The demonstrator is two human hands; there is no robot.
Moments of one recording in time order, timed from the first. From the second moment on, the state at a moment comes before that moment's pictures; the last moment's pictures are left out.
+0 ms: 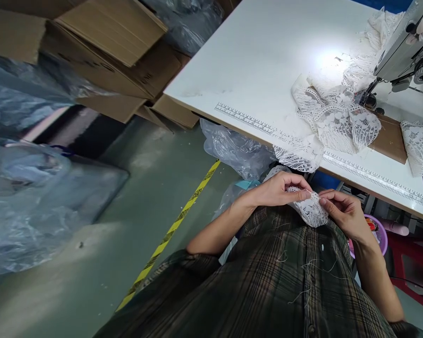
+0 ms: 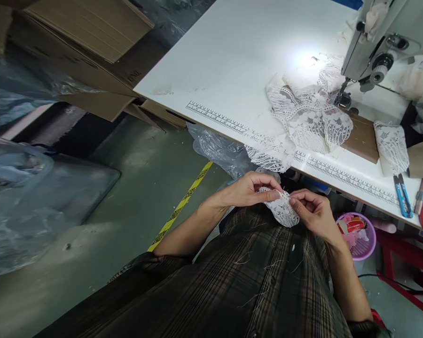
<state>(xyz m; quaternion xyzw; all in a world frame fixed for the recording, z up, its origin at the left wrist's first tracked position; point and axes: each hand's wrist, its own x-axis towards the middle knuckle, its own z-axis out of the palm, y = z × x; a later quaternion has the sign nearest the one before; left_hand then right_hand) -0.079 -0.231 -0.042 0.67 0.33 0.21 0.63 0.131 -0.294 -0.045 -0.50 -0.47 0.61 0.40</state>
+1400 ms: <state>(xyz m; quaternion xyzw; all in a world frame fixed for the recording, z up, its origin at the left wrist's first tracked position) -0.075 -0.221 -0.078 0.68 0.21 0.26 0.66 0.132 -0.306 -0.071 -0.45 -0.55 0.56 0.43</state>
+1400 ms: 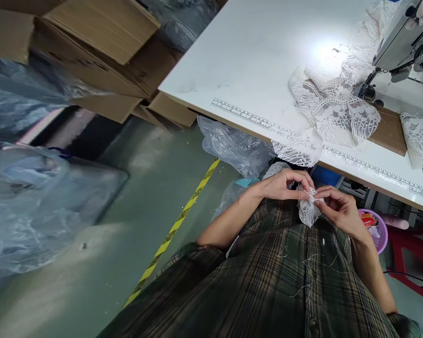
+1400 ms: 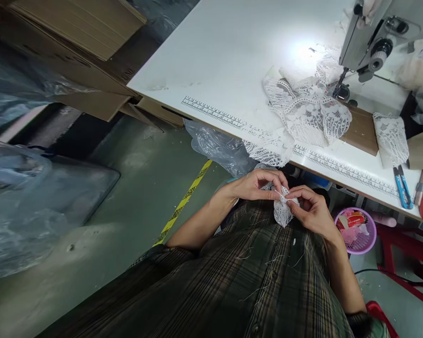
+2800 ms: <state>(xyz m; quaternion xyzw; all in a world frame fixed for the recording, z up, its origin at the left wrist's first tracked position) -0.075 -0.227 -0.065 0.49 0.34 0.26 0.76 0.125 -0.301 -0.071 -0.57 -0.35 0.58 0.45</state>
